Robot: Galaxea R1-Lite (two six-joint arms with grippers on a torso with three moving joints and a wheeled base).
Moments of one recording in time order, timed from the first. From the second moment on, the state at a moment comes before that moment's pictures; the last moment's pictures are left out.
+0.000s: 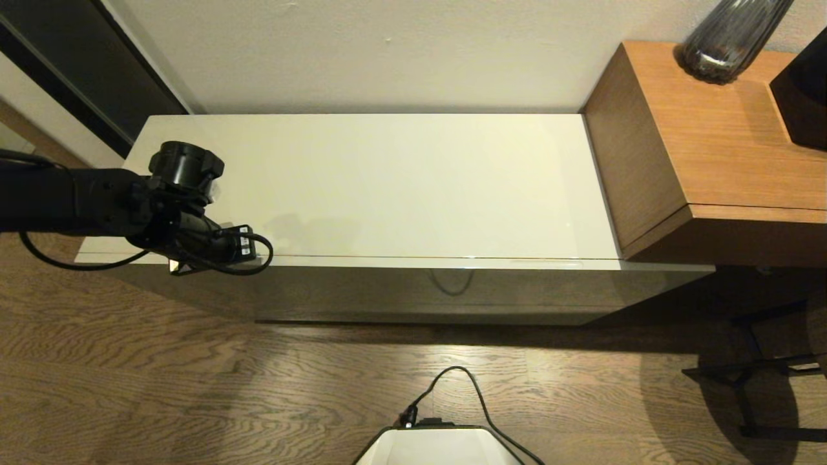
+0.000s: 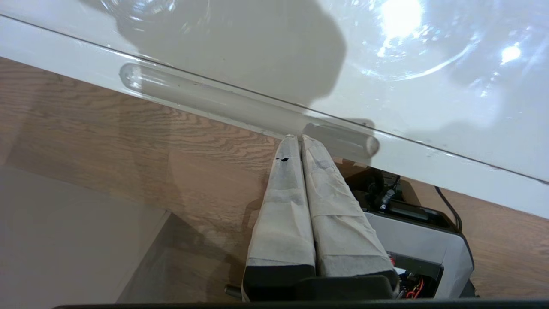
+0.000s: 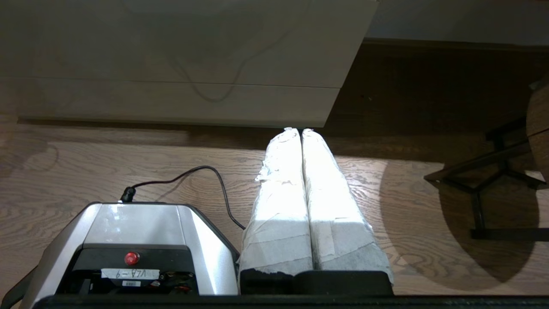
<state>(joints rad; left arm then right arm) -0.07 1.91 -1.46 0.31 0.17 -0.29 0.00 0.00 0.00 0.00 0.02 -0.04</state>
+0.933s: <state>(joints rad) -0.07 1.95 -1.48 0.31 0.17 -0.28 0.00 0.00 0.00 0.00 0.02 -0.04</state>
